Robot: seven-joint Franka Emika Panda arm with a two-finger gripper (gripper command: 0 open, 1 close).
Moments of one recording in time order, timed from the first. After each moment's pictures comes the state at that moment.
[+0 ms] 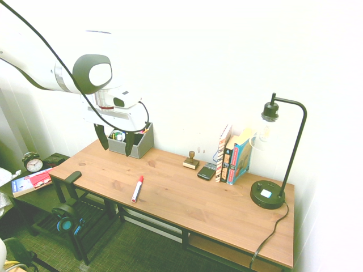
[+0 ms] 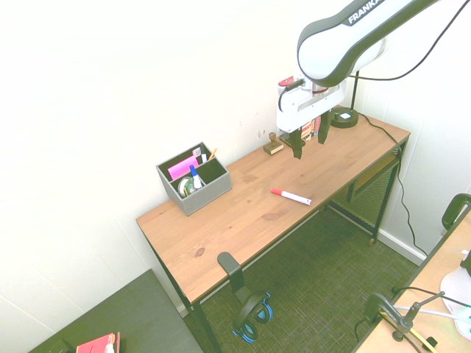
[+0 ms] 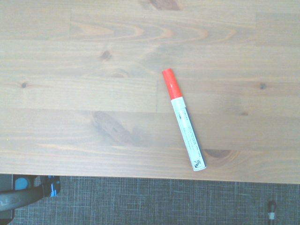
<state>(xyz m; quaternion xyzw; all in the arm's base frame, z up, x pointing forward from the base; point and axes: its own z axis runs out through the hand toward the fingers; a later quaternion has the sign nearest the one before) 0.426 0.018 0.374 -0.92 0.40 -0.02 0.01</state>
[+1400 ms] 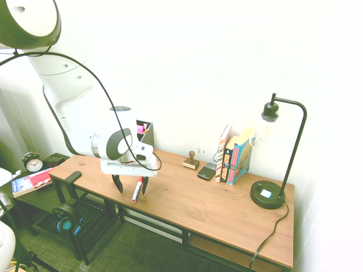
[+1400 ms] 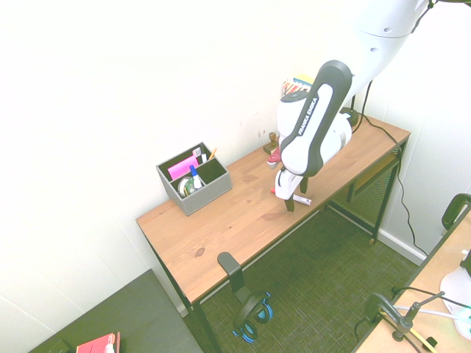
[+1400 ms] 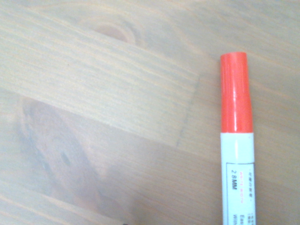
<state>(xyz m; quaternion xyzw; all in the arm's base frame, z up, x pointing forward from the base) 0.479 0.022 0.159 -0.97 0.25 -0.01 -0.01</state>
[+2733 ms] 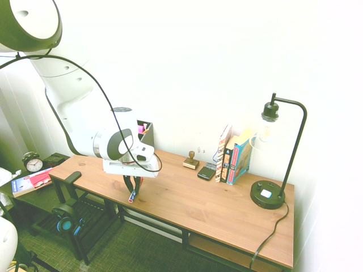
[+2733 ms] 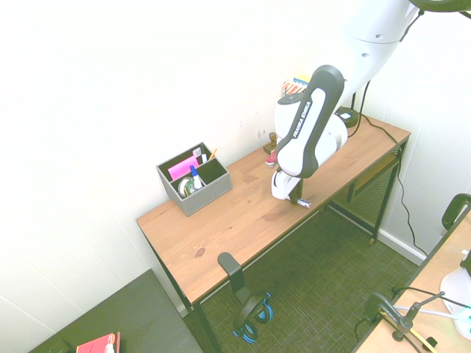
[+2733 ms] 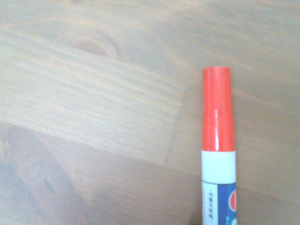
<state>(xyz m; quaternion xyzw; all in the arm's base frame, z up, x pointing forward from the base) 0.486 0.020 0.153 -0.96 0.29 -0.01 -0.02</state>
